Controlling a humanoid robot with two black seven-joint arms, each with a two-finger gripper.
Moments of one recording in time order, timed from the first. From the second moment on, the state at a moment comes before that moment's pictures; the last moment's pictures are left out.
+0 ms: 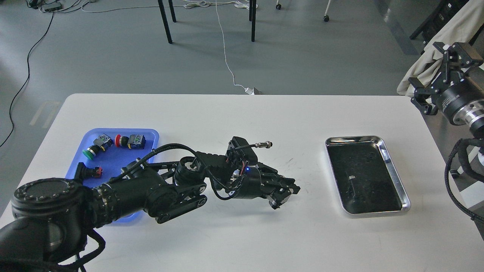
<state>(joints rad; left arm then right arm) -0.89 -0.04 -0.09 -0.80 1.84 -0.06 -0.49 0.65 -0.87 0.58 1.22 -0.02 0.00 0.31</state>
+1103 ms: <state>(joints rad) -0.91 -0.04 -0.28 -0.82 1.68 -0.06 -0.49 0.91 -0.95 0.17 1.25 -0.35 0.03 0.20</state>
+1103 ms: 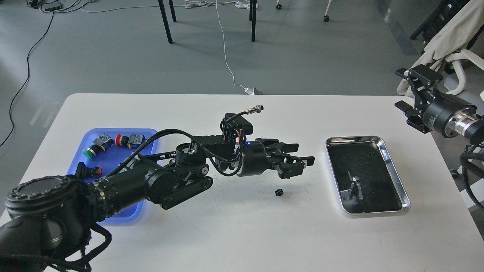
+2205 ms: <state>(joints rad) -0.94 0.19 -0.54 -0.82 1.21 -0.01 -0.49 1.58 -0.69 -0.51 1.33 -1.09 0.35 0.26</state>
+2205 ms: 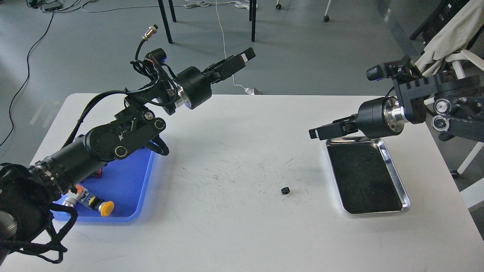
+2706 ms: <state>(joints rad) -0.94 0.37 -0.53 -0.76 0.76 0.02 -0.49 1.60 -0.61 -0.55 1.32 -1.42 0.35 0.36</state>
